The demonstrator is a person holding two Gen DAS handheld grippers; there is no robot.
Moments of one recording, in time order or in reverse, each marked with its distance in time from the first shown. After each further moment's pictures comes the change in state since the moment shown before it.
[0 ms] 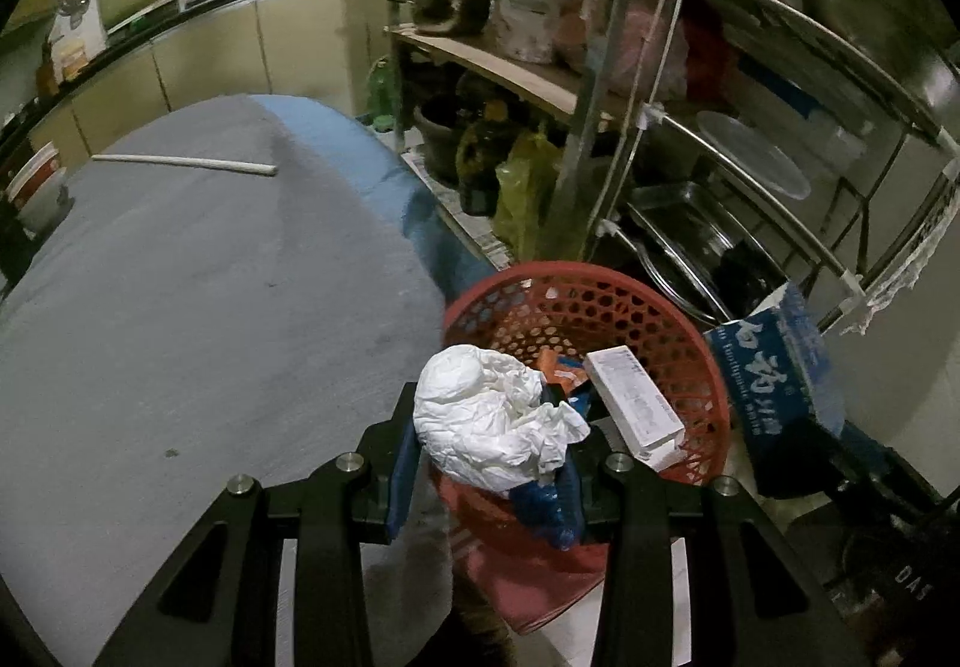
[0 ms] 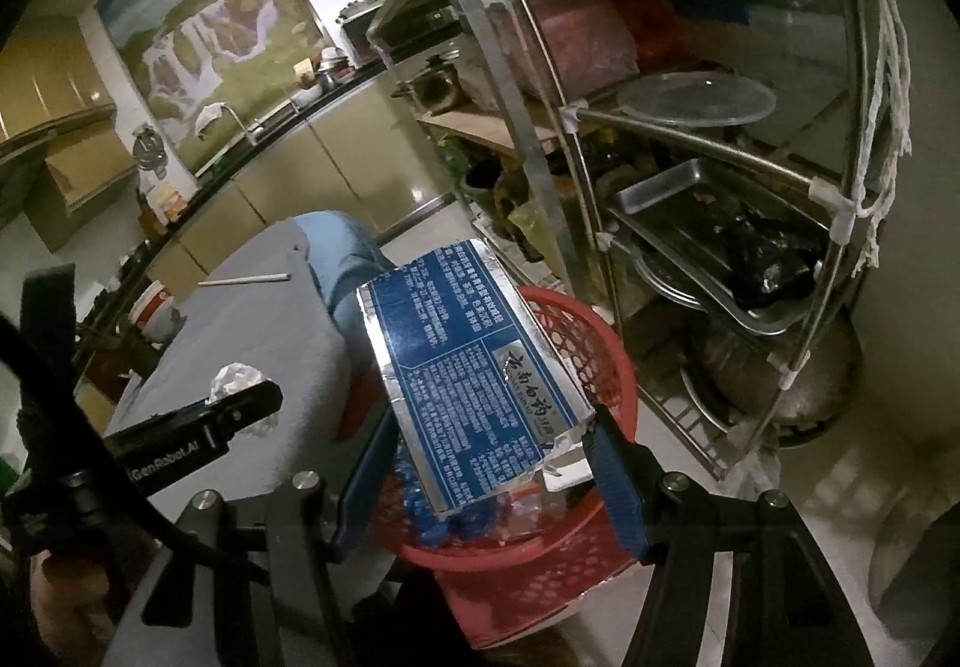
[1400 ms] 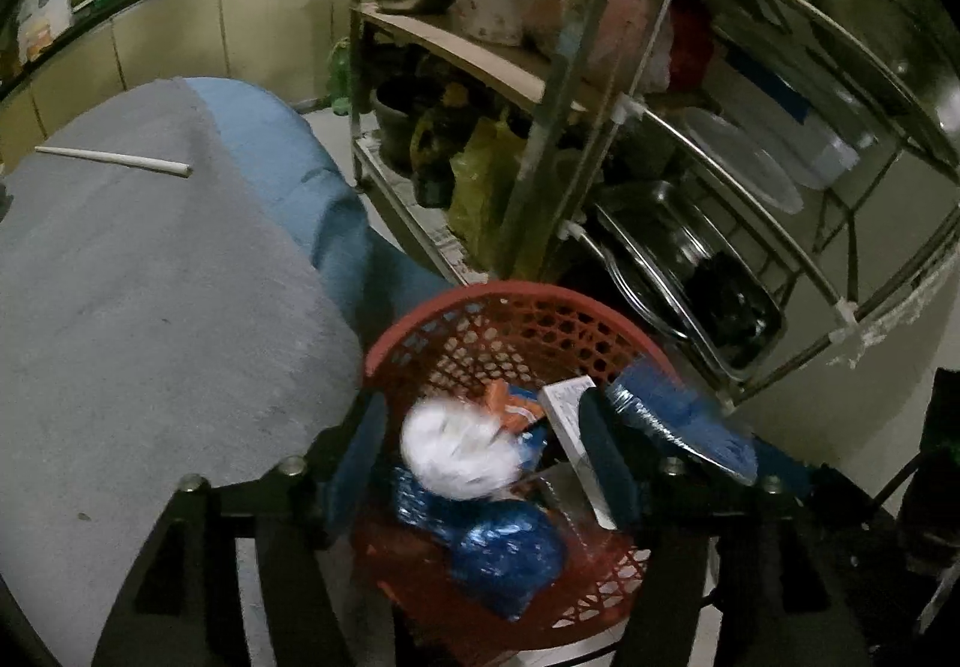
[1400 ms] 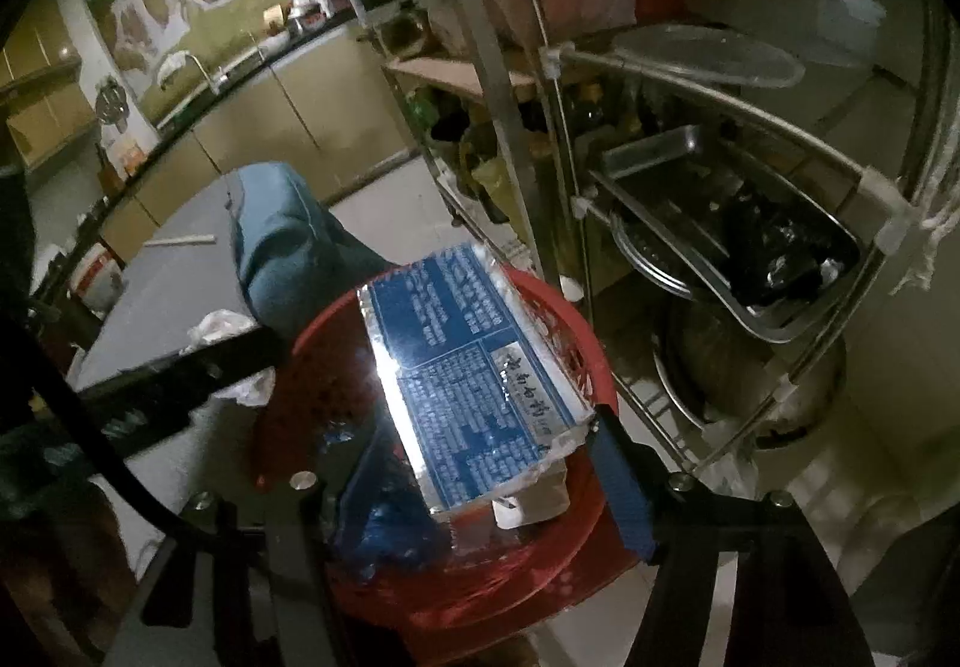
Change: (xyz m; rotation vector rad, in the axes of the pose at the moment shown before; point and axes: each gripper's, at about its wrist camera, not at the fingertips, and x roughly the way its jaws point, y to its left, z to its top) left arm 0.046 -0.010 0.031 -0.026 0.033 -0.101; right arm 0.071 -0.009 0.014 -0.052 0.125 -0.099
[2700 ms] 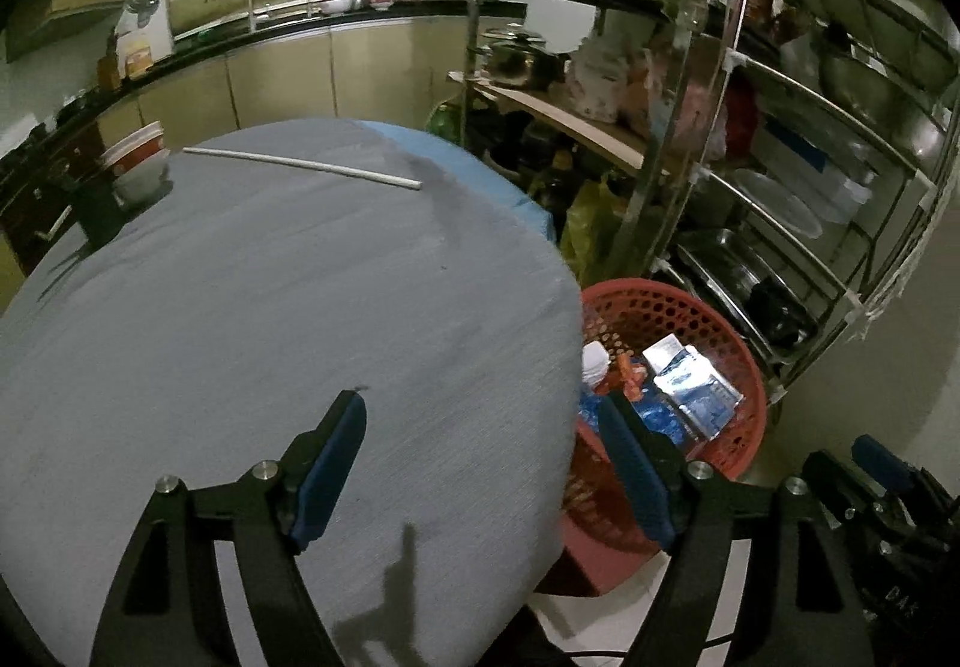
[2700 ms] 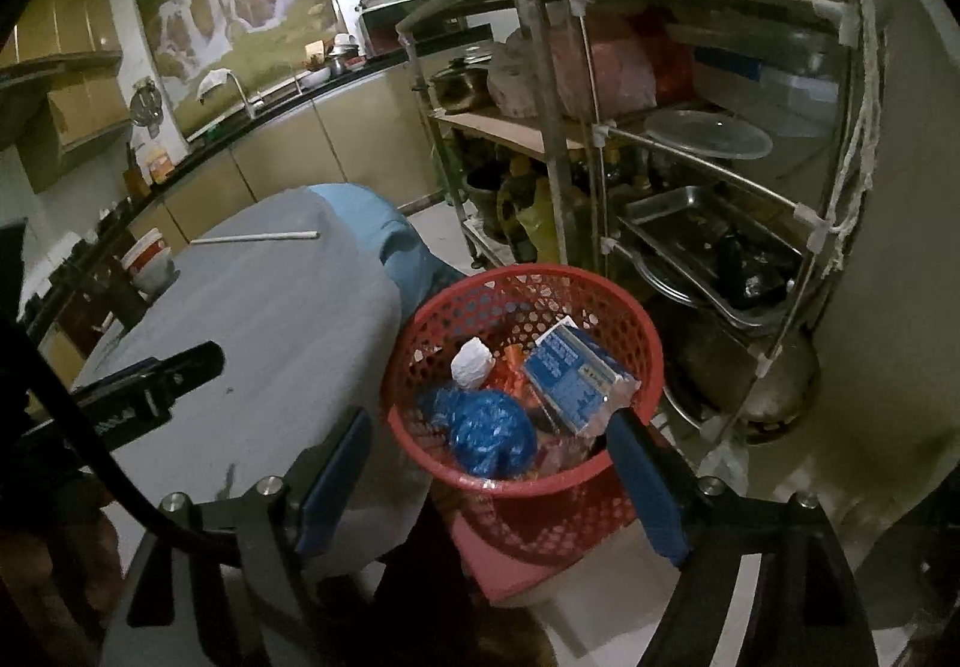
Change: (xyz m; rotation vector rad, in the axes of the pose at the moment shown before) left arm -0.140 0.089 -0.087 -0.045 -0.173 0.167; right arm -0.120 0.092 -0.082 -0.054 -0.164 -0.039
